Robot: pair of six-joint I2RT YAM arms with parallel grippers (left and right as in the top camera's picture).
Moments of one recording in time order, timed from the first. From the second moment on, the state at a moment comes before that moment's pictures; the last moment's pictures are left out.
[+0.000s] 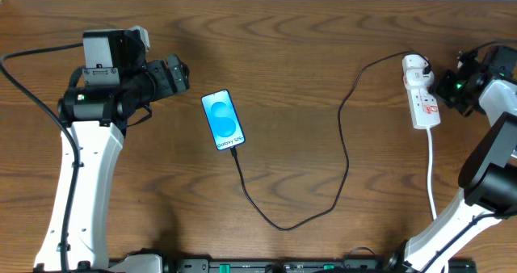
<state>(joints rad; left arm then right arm) 0.03 1.40 1.30 -0.78 0.25 -0.32 -0.45 2.11 1.46 -0.53 -0.40 0.11</state>
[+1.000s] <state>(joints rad) 0.03 1.40 1.30 -0.78 0.25 -0.32 -0.50 1.96 1.49 -0.67 -0.55 0.12</state>
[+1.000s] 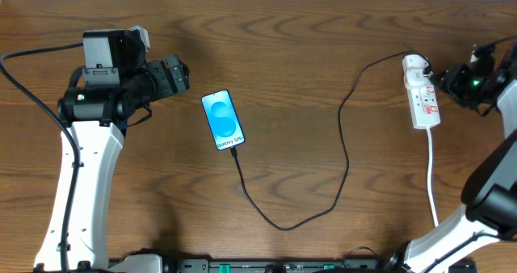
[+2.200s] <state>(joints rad) 0.03 1.40 1.30 -0.78 0.25 -0.32 -0.10 1.52 1.50 -0.98 -0.58 -0.06</state>
